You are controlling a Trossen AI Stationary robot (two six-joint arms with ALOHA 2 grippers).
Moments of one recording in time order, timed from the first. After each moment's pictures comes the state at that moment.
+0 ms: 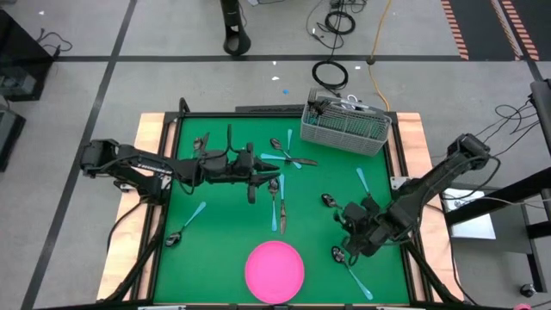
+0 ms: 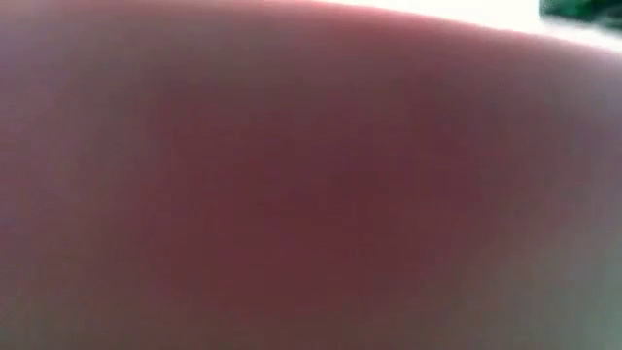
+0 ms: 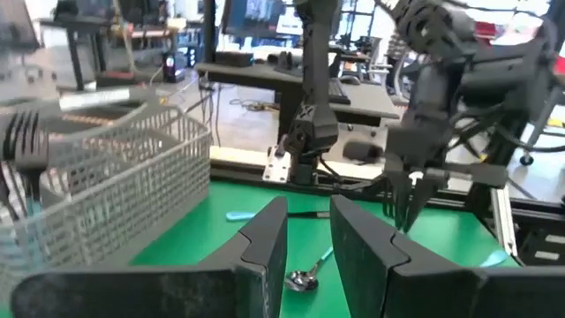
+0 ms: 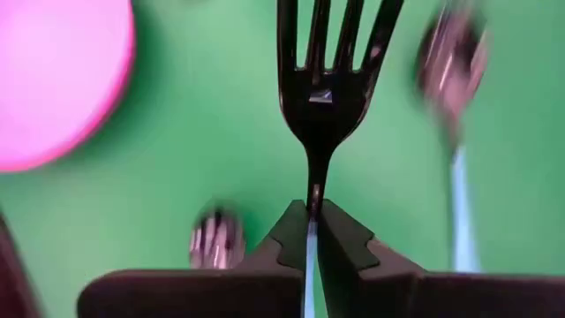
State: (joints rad) left arm 0.01 1.40 0.72 0.64 -0.03 -0.10; right arm 0.69 1.31 0.88 -0.80 0.39 1.26
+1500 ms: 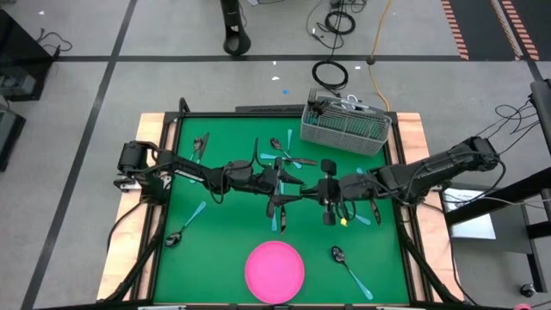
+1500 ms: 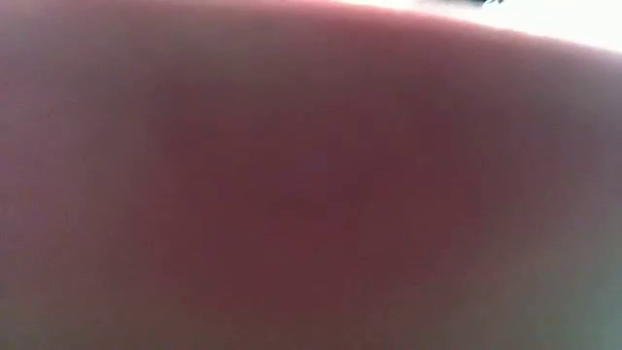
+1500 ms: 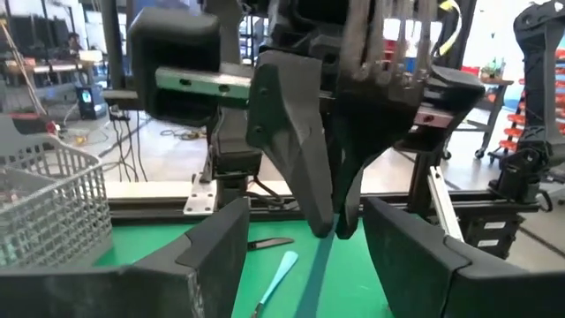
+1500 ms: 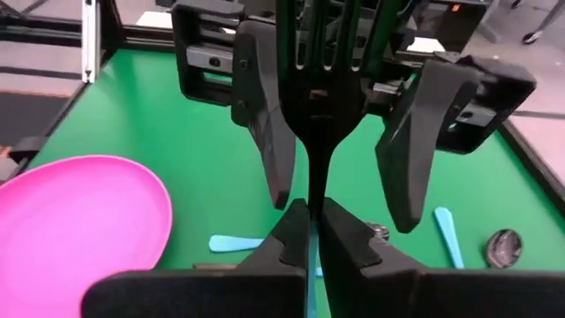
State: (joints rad) left arm -0.03 1.77 0.89 0.93 0.16 -0.02; right arm 0.25 1.23 0.89 -0.14 0.28 0.09
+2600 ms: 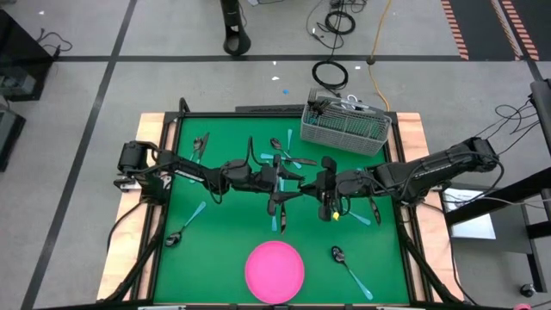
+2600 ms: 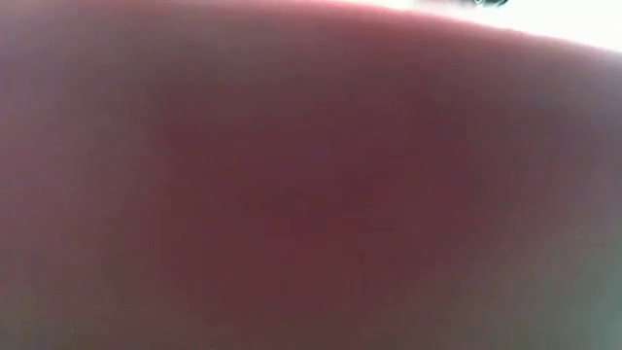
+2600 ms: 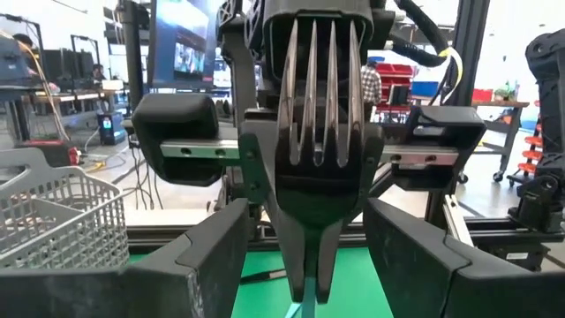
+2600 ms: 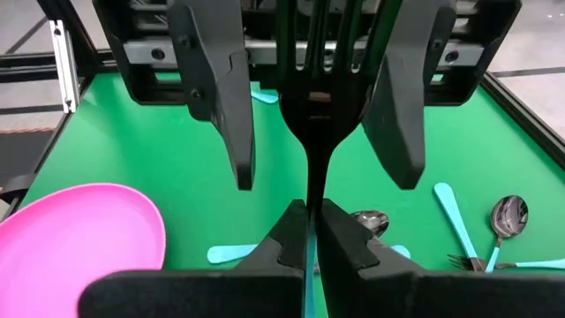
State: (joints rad) left arm -0.03 1.77 0.89 1.01 0.12 -0.01; right arm 0.21 1.25 0.89 -0.14 0.28 0.22
